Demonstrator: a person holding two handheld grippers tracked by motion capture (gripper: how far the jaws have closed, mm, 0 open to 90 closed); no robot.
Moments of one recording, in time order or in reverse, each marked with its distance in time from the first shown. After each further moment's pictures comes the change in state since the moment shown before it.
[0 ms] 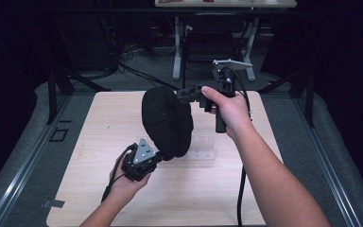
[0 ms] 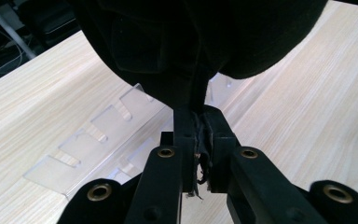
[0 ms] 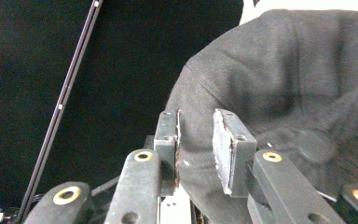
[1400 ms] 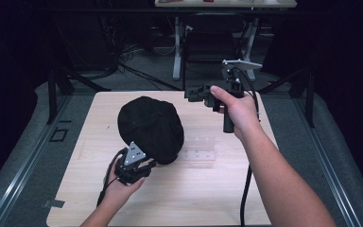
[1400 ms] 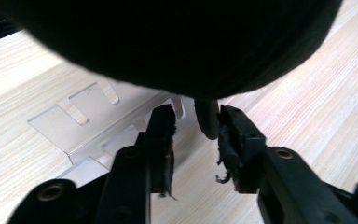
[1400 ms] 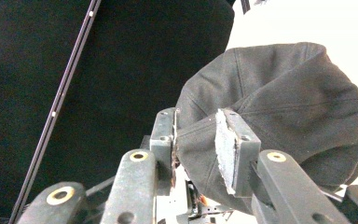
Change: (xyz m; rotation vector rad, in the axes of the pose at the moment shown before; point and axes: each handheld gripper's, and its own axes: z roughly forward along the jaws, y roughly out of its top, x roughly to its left) left arm 0.014 -0.033 0.002 0.008 0.023 -0.117; right arm -0.008 0.000 -0.018 -0.039 -0.023 0.000
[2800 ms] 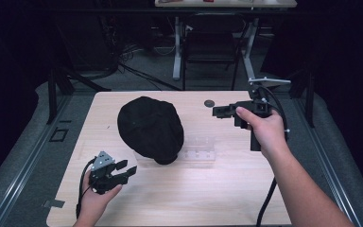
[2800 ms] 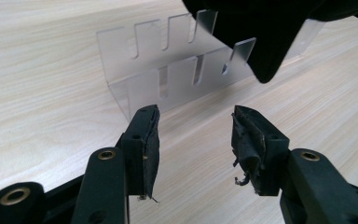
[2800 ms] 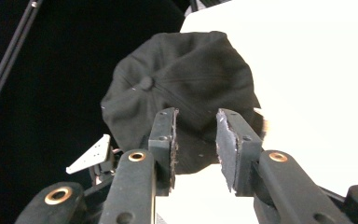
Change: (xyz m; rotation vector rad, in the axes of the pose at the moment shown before) left arm 0.043 -0.058 -0.034 -0.021 0.007 -0.233; right arm -0.039 -0.037 -0.054 -0.044 -0.200 -0.066
